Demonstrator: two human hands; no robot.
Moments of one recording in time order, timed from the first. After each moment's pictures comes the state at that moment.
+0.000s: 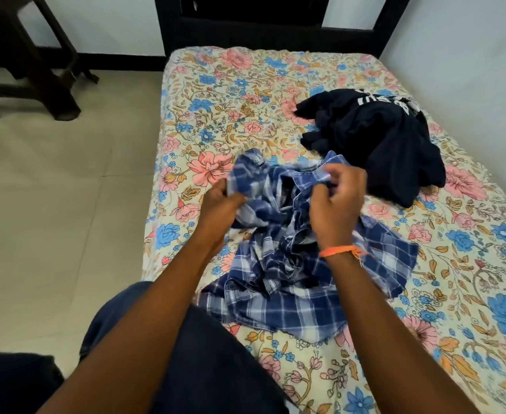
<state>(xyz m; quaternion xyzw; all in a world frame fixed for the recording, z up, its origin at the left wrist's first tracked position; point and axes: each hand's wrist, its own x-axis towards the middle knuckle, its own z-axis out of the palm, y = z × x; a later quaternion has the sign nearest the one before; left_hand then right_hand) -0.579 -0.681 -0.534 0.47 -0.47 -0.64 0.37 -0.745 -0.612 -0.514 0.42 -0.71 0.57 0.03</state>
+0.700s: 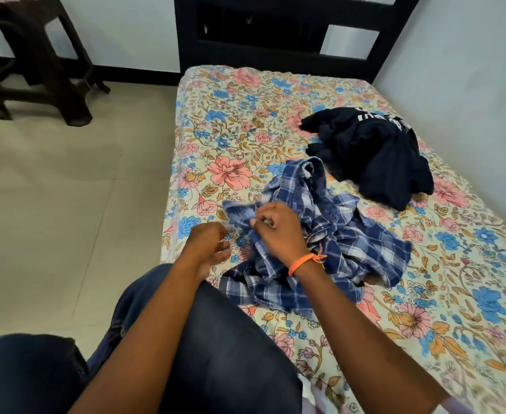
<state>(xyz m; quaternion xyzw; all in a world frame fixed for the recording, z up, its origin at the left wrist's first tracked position) -0.498 -0.635 -0.550 0.56 -0.33 -0.69 0.31 -0.658 -0.598 -0.542 0.59 -0.71 0.34 -0.20</state>
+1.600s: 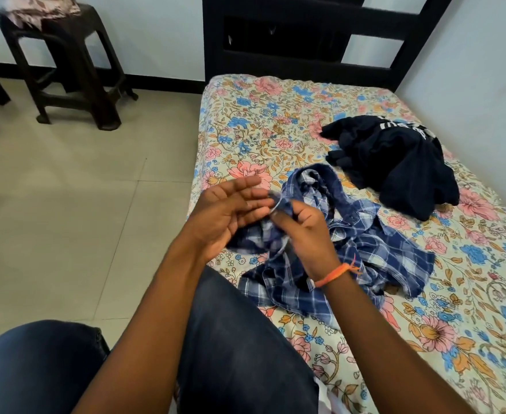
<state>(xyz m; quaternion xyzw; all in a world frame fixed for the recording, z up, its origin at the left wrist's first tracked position) -0.473 -0.631 -0.469 0.30 -0.39 -0.76 0.42 -0.633 -0.570 -0.493 0.46 -0.54 0.56 -0.42</state>
